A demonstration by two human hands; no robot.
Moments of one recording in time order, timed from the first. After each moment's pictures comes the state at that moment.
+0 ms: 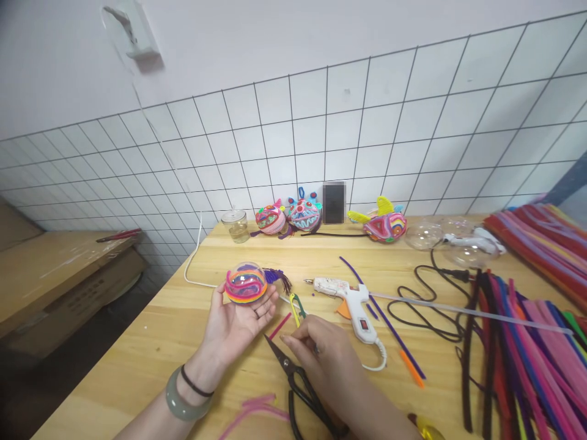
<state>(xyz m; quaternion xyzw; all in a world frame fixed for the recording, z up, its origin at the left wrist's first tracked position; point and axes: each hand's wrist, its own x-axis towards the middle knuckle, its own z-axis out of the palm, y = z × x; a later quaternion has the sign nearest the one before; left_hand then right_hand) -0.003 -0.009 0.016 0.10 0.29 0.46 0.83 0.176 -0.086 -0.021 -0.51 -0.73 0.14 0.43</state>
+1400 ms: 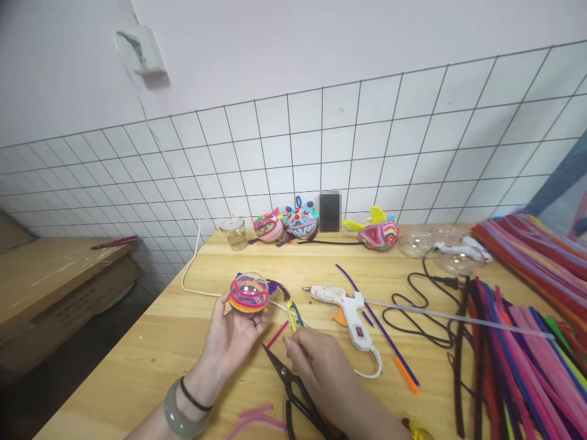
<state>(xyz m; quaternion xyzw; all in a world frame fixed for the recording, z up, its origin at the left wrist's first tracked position) 0.004 -0.015 0.016 0.11 0.30 0.52 0.79 0.172 -0.090 -0.009 -0.55 -0.73 0.20 0.34</state>
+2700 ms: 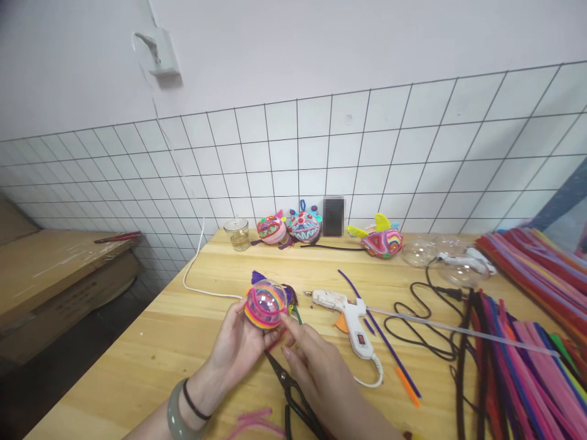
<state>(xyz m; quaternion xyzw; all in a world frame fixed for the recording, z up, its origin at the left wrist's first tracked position) 0.012 -0.027 0.009 0.20 0.25 0.48 0.81 0.175 -0.089 -0.021 -0.49 -0.75 0.19 0.41</state>
